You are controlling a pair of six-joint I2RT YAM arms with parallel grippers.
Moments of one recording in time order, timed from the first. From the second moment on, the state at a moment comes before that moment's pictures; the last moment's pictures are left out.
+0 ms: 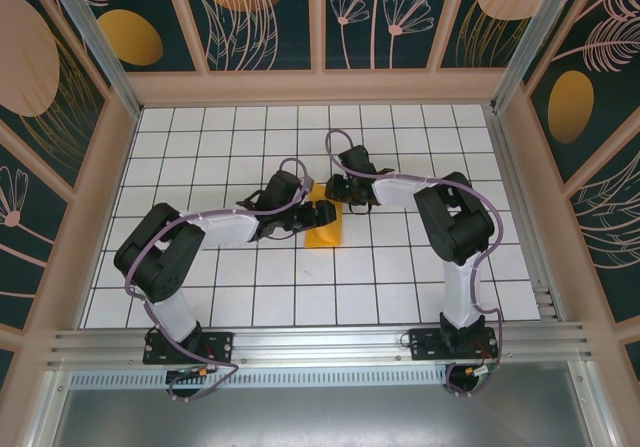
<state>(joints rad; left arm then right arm) -0.66 1.76 0.88 0.11 0.39 -0.82 0.56 2.01 1.21 -0.15 -0.10 0.65</state>
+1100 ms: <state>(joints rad) -0.65 1.62 0.70 0.27 0.53 -0.89 0.56 2.01 1.20 -0.14 -0.10 0.65</state>
